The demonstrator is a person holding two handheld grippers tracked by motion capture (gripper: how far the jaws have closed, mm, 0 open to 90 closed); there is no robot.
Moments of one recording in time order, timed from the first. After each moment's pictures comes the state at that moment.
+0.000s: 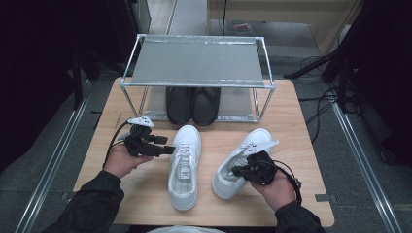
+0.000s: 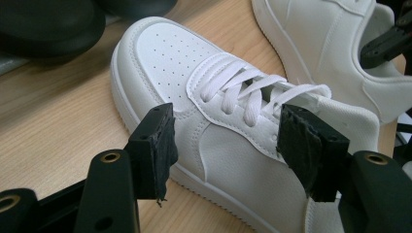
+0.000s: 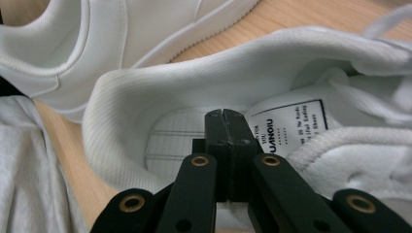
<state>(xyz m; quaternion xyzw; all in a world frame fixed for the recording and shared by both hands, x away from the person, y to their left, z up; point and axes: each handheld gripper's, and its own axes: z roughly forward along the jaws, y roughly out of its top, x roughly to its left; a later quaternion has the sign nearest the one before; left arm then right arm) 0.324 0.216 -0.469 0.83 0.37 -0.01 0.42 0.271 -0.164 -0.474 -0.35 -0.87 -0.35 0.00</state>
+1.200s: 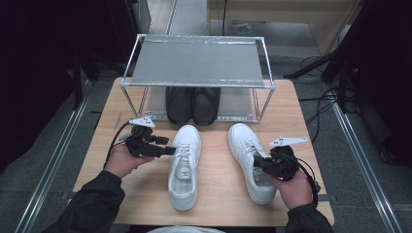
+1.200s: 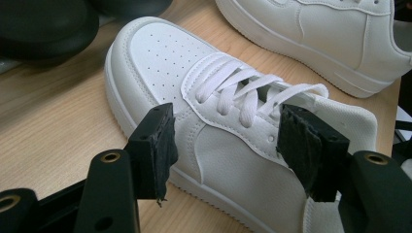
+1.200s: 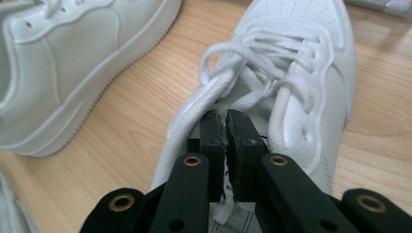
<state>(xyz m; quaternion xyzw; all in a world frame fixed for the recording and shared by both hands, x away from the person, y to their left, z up) 0.324 0.213 -0.470 0.83 0.36 -0.01 0.42 0.276 -0.213 -0.459 -0.45 -0.81 -0.37 -0.05</state>
